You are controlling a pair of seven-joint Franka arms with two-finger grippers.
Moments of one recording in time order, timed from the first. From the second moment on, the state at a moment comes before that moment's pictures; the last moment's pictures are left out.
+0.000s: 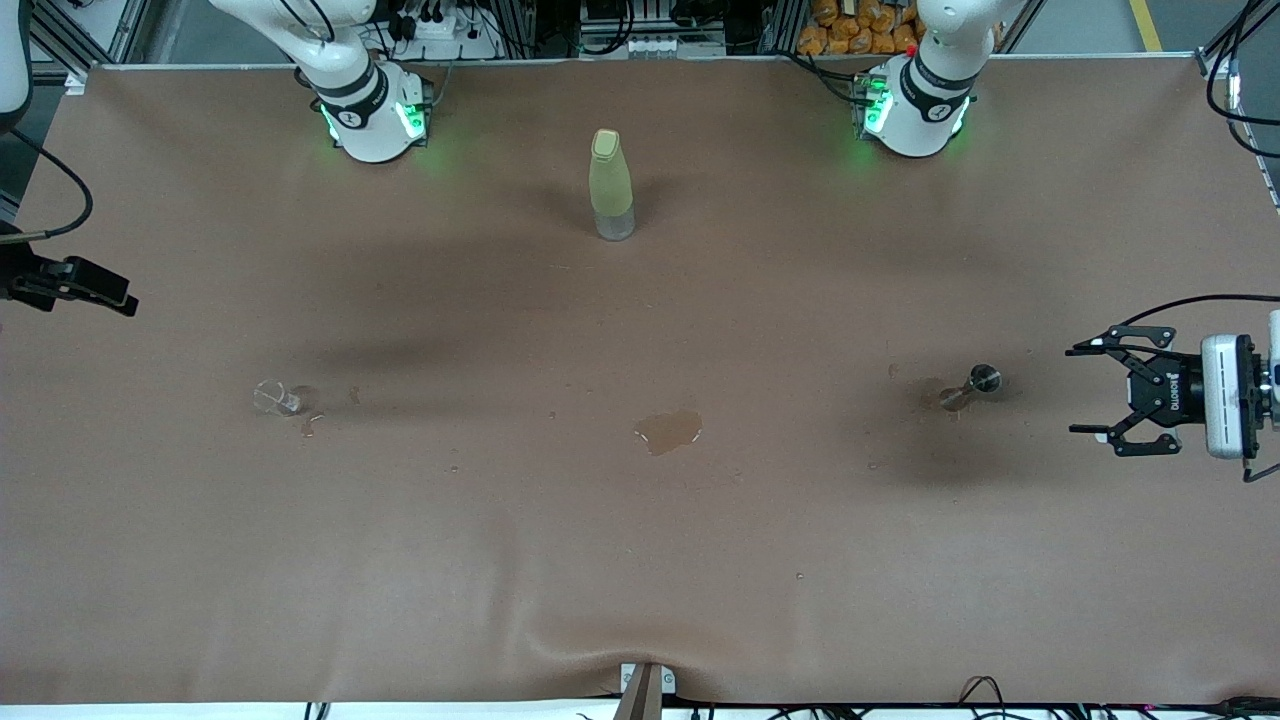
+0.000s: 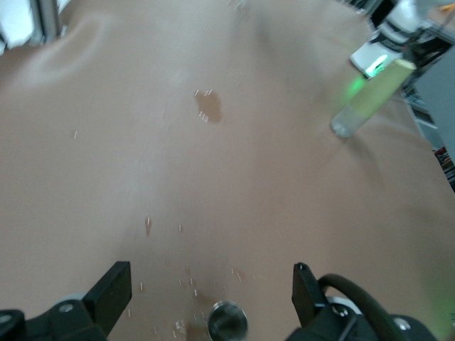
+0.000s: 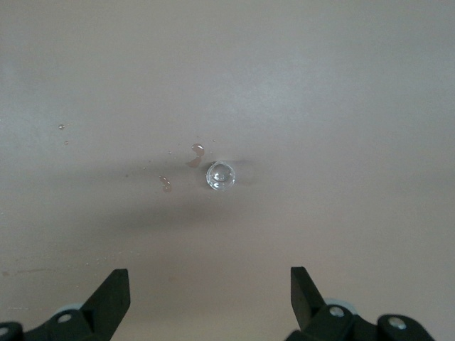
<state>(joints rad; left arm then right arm) 0.54 0.57 -0.39 -1.34 -0.47 1.50 1.52 -0.12 0.04 -0.02 -1.66 -0.02 1.67 -0.07</state>
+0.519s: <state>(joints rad) 0.45 0.51 -0.39 -1.33 -0.19 1.61 0.76 -0.12 0.04 -0.03 -1.66 -0.01 1.65 -0.06</state>
